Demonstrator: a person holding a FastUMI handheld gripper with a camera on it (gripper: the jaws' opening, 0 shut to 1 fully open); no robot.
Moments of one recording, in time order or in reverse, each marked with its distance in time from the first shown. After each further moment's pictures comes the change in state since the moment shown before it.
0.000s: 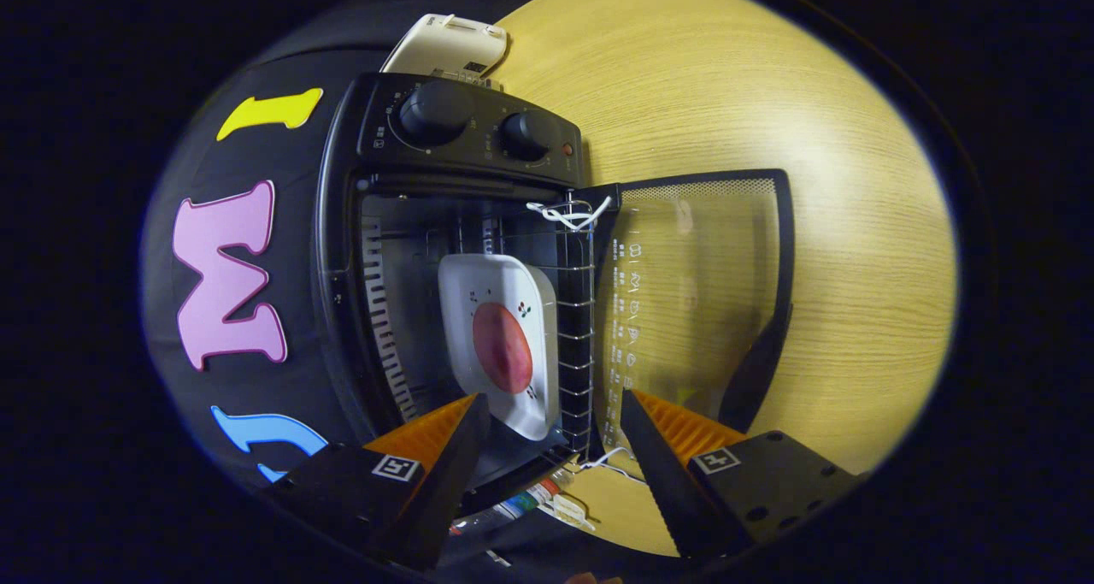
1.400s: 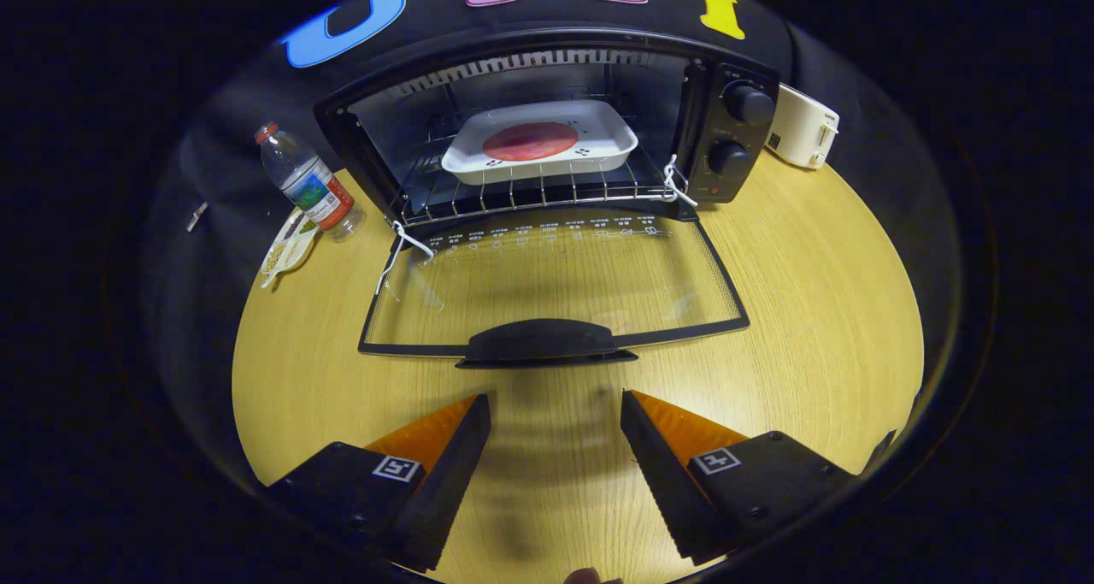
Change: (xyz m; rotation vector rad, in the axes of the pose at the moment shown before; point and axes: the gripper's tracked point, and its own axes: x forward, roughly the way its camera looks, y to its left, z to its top) arm -0.023 -0.145 0.004 -1.477 0.066 -0.191
